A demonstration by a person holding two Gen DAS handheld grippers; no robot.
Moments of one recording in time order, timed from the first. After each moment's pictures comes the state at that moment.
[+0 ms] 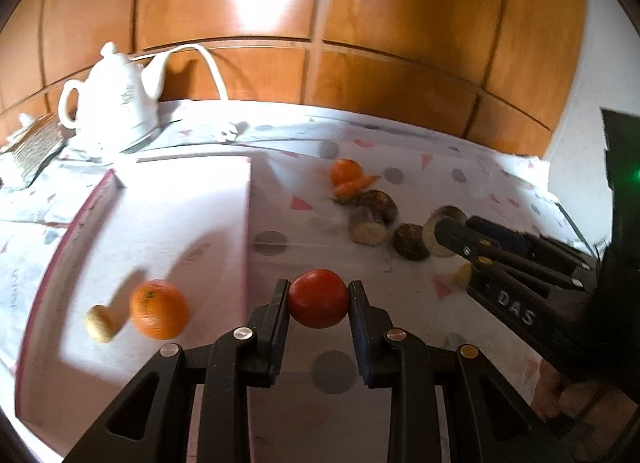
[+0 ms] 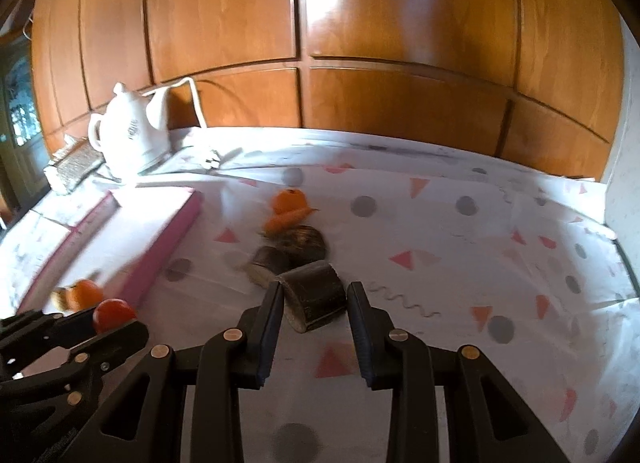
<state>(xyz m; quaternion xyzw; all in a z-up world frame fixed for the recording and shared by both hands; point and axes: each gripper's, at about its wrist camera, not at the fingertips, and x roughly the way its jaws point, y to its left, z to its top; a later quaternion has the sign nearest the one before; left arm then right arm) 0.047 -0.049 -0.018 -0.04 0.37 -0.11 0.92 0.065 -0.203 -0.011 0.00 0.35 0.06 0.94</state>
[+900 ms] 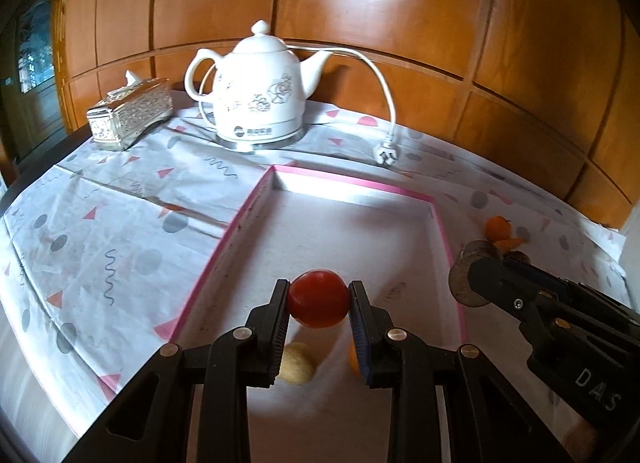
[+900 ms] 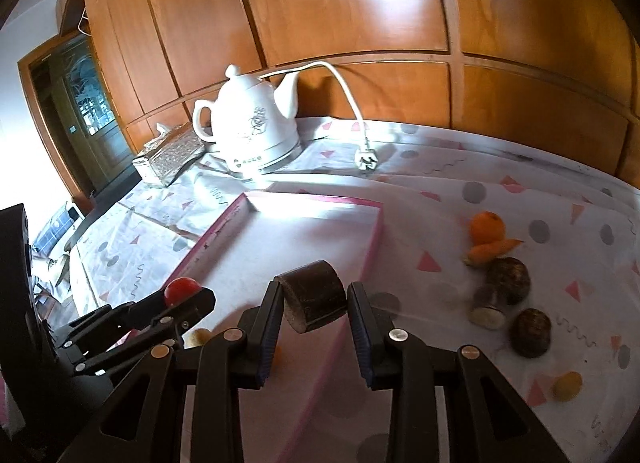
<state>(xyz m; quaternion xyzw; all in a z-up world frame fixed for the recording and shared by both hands) 0.066 0.075 -0.019 -0.09 0.37 0.05 0.92 0.088 -0.072 0.006 0.03 0.37 0.22 0.90</state>
